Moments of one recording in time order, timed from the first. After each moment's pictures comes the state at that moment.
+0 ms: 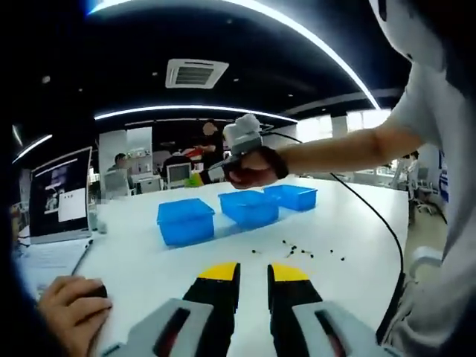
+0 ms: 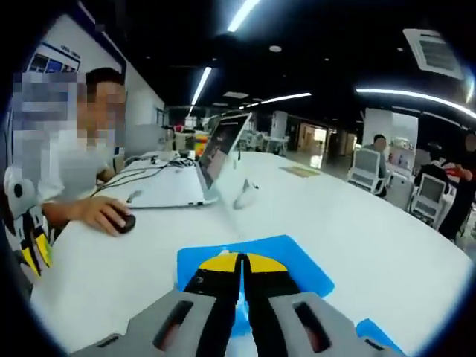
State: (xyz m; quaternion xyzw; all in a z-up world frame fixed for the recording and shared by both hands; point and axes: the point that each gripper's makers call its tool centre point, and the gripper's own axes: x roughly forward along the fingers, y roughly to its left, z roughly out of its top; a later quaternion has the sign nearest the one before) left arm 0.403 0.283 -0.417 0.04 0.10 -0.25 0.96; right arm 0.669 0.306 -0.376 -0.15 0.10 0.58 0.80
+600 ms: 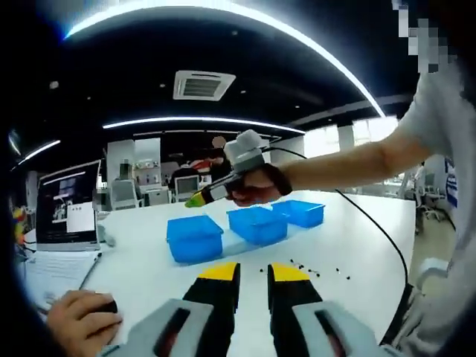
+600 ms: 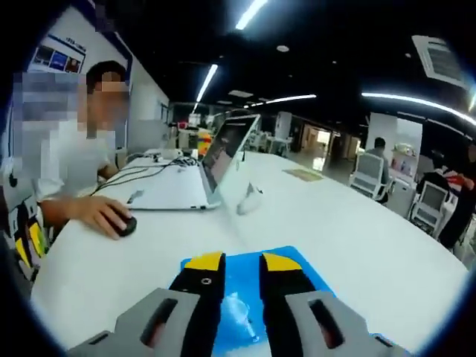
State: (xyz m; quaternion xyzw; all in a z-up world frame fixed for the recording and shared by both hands) left arm 0.413 0.287 -0.386 0.04 0.05 -0.22 0.97; right arm 0.662 0.320 -0.352 -0.15 0.08 0.58 0.79
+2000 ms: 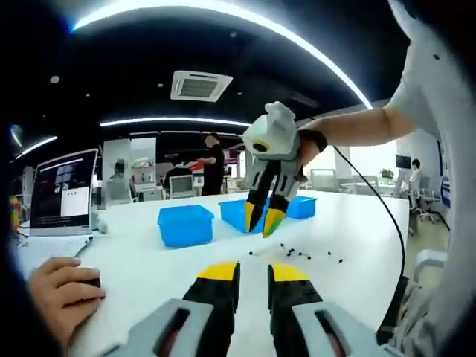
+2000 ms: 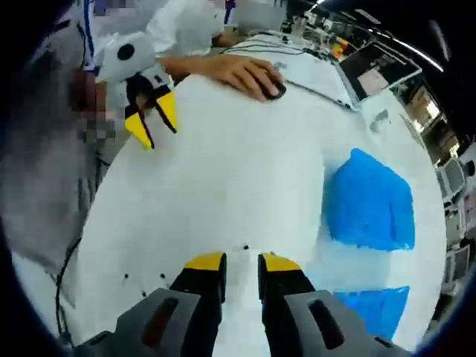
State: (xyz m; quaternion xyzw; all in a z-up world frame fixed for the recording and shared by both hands) left arm 0.399 0.280 -0.432 0.03 0.06 -0.25 0.97; right arm 0.497 0.225 -0.460 -0.39 0.34 0.66 0.54
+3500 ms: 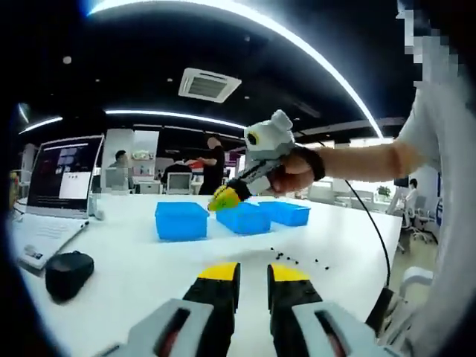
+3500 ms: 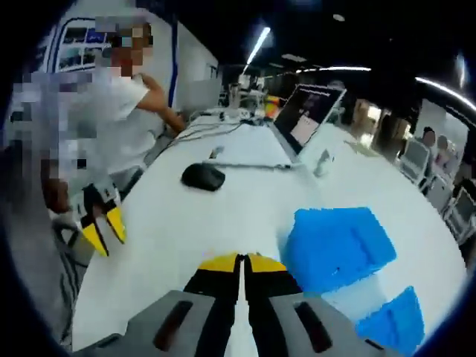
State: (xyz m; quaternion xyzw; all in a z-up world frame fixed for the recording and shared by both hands) left arm 0.383 0.271 -0.426 -0.02 0.06 -0.26 0.96; right arm 0.550 0.292 -0.371 -0.16 0.14 0.63 0.74
